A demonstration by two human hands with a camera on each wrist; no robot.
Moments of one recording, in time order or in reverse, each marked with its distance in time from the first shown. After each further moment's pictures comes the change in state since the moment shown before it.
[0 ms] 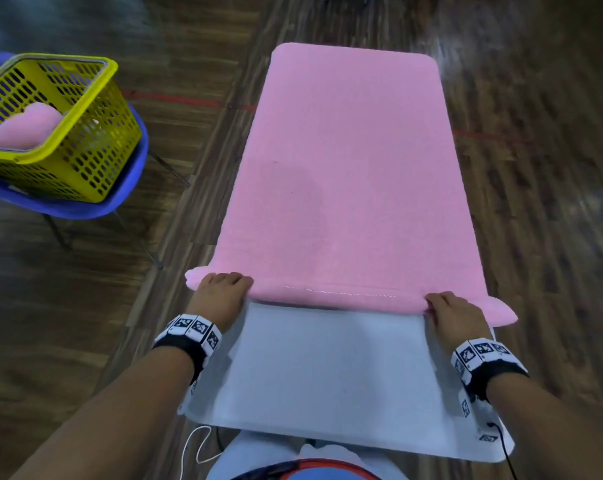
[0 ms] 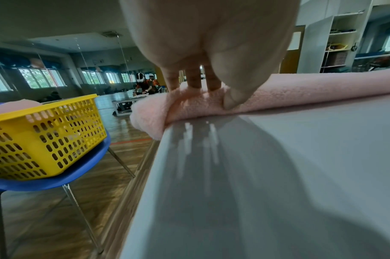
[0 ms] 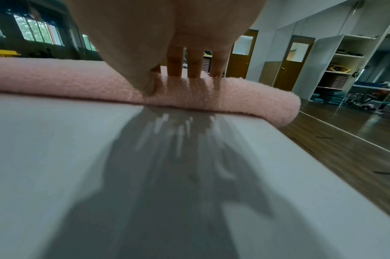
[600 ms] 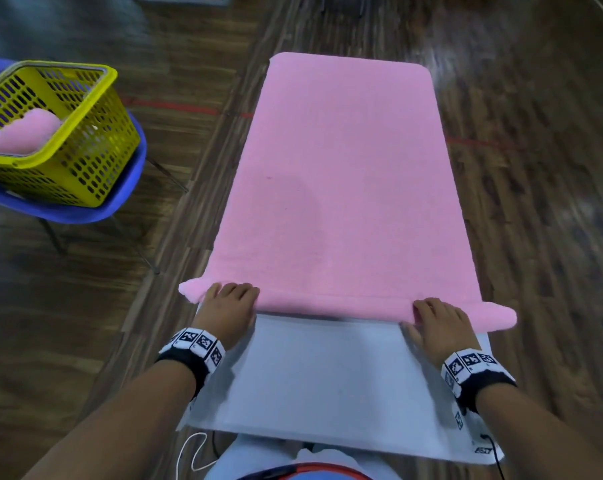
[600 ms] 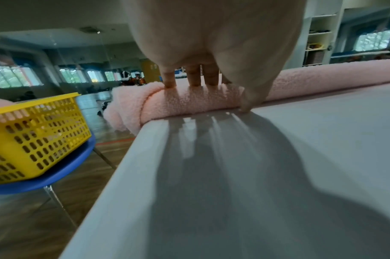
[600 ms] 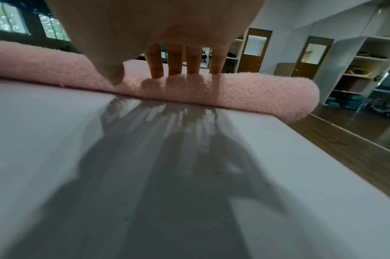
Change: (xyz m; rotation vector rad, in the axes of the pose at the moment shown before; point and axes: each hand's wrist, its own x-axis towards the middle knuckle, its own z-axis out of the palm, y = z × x) left_hand -0.011 0.022 0.008 0.041 -0.006 0.043; right_hand -0.011 -0.008 0.015 -0.065 0.033 -0.068
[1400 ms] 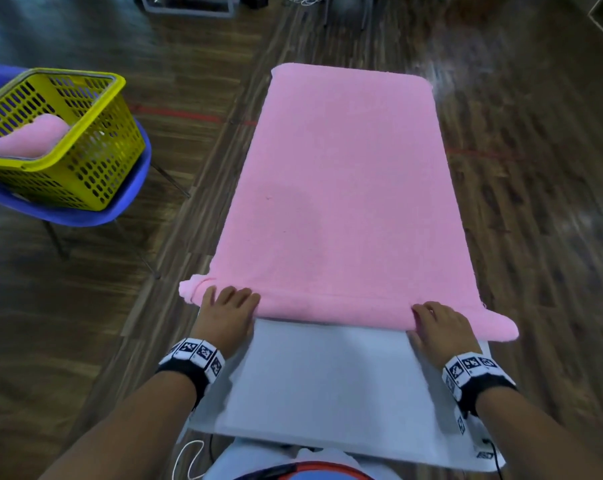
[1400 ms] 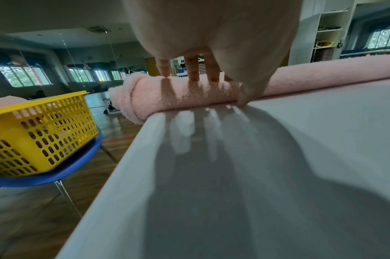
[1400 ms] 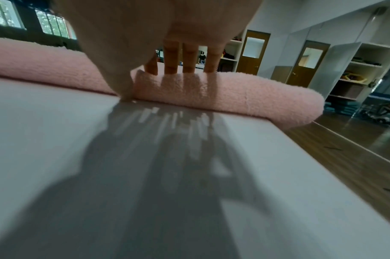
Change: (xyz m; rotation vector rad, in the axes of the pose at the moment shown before) left_hand -0.017 0.007 -0.005 -0.019 0.061 -0.049; right_hand 0.000 0.004 -0.002 -0.015 -0.028 -0.016
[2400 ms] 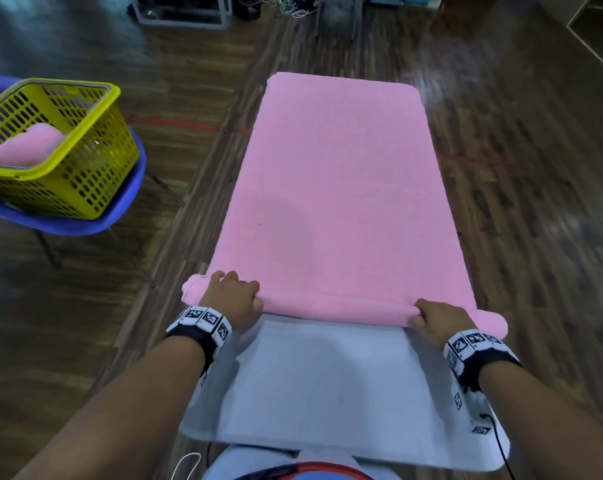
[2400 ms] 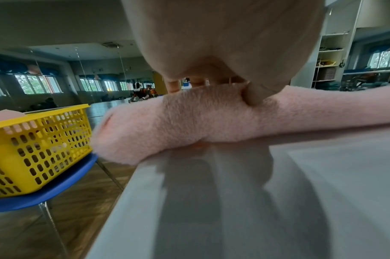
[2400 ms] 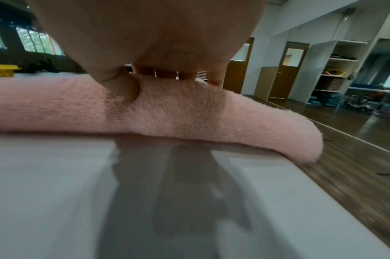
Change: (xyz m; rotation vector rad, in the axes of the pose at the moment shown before) left_hand 0.050 -0.006 -0.020 0.052 -0.141 -0.025; right_hand 0.026 0.005 -0.029 0.071 -0.208 0.074
